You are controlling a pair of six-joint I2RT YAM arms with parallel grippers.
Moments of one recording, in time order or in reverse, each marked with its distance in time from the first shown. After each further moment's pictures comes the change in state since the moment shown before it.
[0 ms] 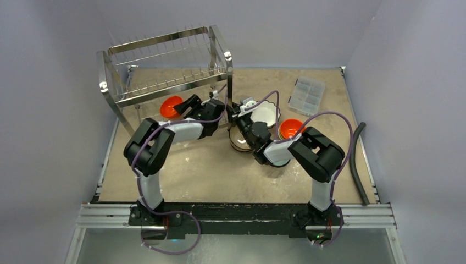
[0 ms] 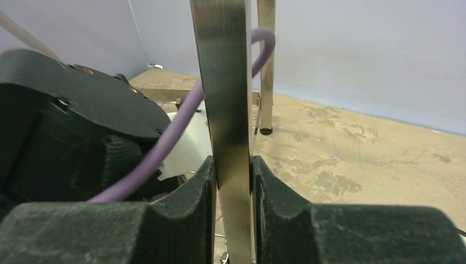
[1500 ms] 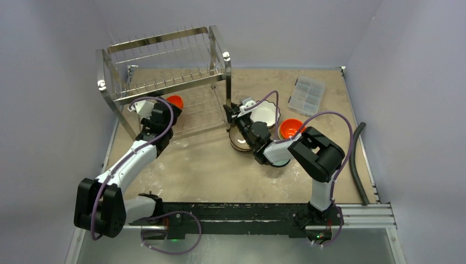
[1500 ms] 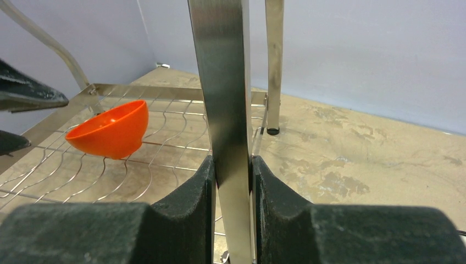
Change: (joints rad) left arm 0.306 -0.714 -0.348 -0.151 0.570 -1.529; right arm 0.001 0.000 0.000 -0.001 -0.018 0.011
